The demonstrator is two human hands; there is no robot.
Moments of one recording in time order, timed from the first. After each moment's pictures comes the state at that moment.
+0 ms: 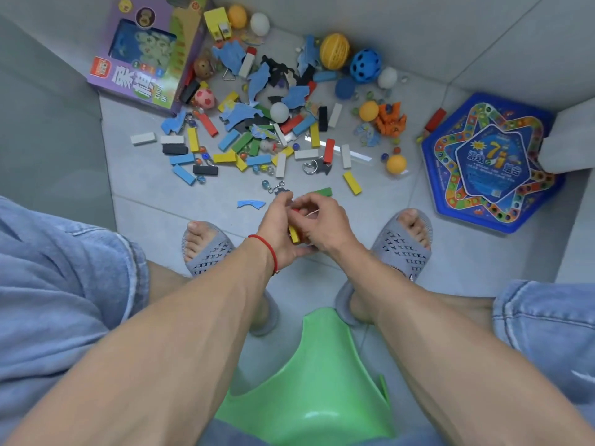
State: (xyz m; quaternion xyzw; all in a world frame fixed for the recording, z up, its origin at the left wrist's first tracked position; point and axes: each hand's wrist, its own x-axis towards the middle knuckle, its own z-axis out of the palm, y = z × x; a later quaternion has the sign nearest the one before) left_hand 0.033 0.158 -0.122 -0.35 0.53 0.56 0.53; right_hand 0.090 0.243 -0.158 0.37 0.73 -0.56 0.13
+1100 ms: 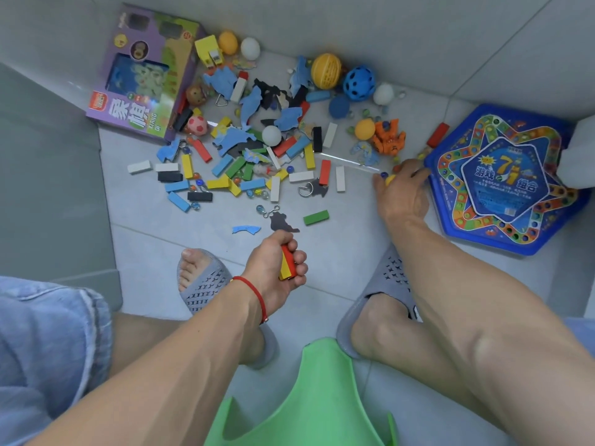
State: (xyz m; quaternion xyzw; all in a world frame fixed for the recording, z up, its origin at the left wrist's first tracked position) left_hand 0.040 0.162 -0.115 -0.36 0.56 0.53 0.52; right_hand 0.079 0.397 -0.233 0.50 0.83 -0.22 0.06
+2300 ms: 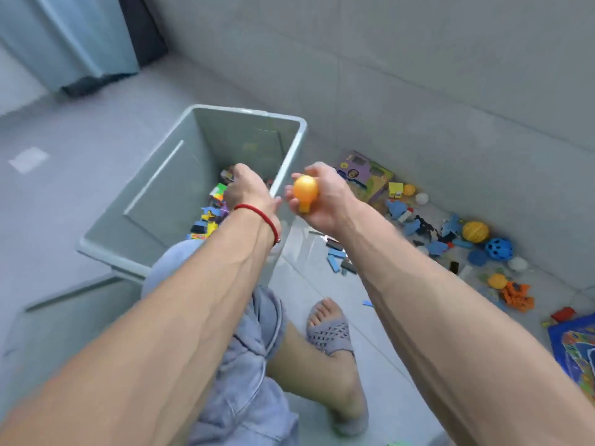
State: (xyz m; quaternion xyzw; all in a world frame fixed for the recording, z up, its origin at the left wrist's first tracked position) left_hand -0.108 -0.063 0.113 -0.41 0.55 0.72 -0.06; right_hand -0.115 0.040 0.082 0.19 0.37 -0.87 0.26
